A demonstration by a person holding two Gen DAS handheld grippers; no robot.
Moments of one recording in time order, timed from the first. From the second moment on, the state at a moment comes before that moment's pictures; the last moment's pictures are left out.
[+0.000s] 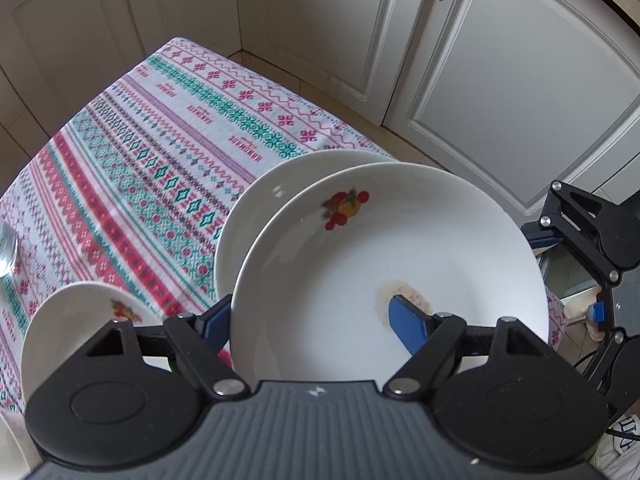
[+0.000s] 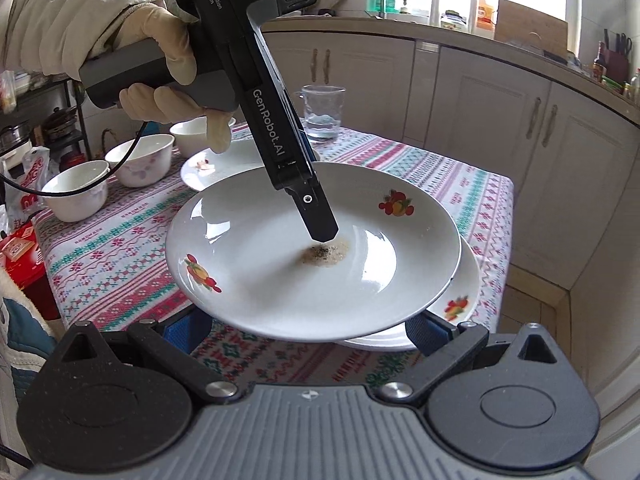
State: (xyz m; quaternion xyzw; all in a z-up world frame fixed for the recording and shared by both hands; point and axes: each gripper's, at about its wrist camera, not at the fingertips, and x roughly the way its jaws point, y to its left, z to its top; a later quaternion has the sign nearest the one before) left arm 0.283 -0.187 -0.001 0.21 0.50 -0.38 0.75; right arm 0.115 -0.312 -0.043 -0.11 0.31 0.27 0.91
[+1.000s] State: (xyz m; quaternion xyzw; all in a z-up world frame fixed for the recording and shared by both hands) left arm 0.312 -0.205 -0.029 0.19 0.51 -0.40 0.74; right arm 0.131 -0.325 -0.047 -0.06 0.35 0.23 0.91
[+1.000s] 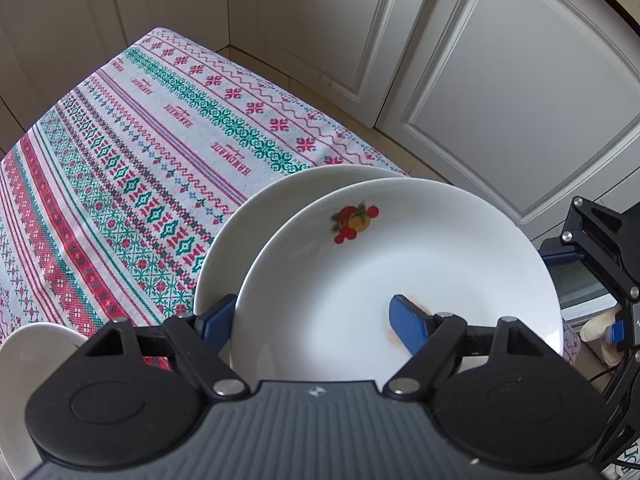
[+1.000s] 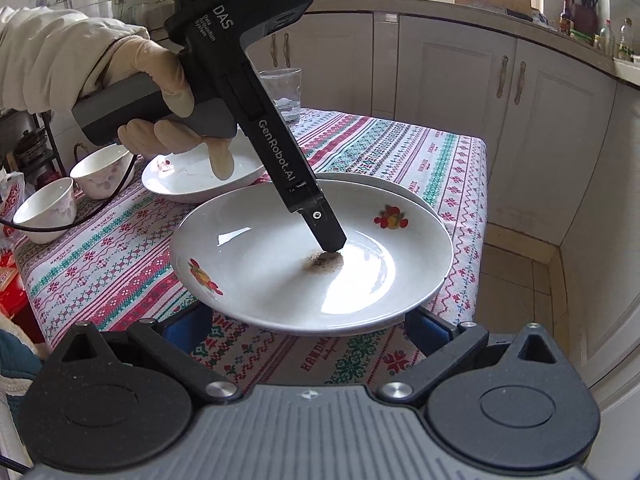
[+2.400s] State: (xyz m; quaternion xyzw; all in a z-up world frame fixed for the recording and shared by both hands) left arm 0.303 -0.189 -0.005 0.20 0.47 -0.37 0.78; right arm 0.132 -0.326 -0.048 -0.05 0.33 0.21 0.92
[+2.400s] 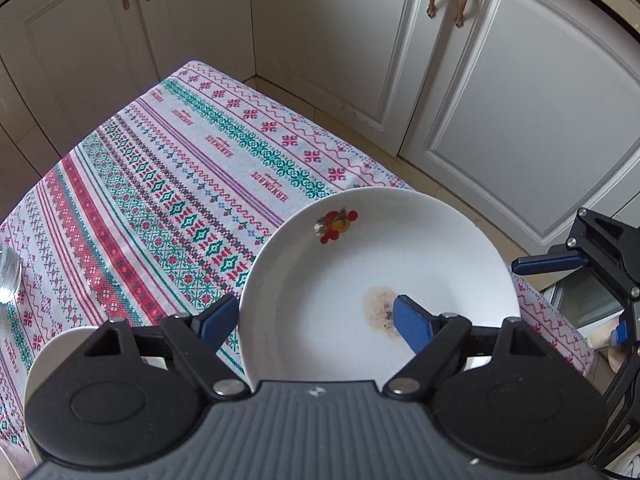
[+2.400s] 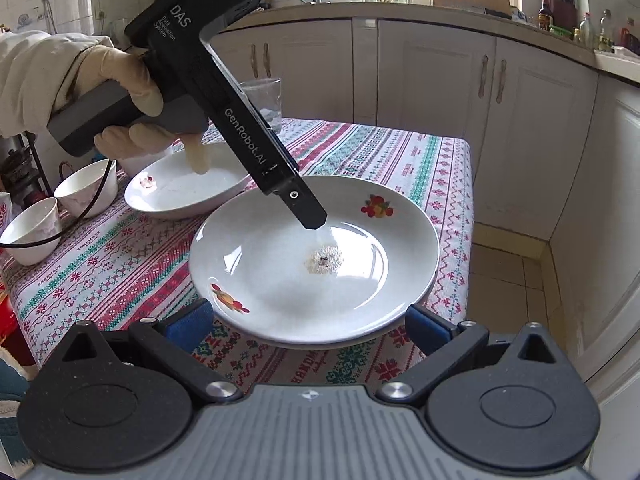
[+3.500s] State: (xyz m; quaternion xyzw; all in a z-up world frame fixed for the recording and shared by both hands) left arm 0.149 -0.063 -0.053 0.08 0.34 -0.06 0.93; right arm 0.064 -0.271 -0.011 -0.12 0.28 0.23 0.93
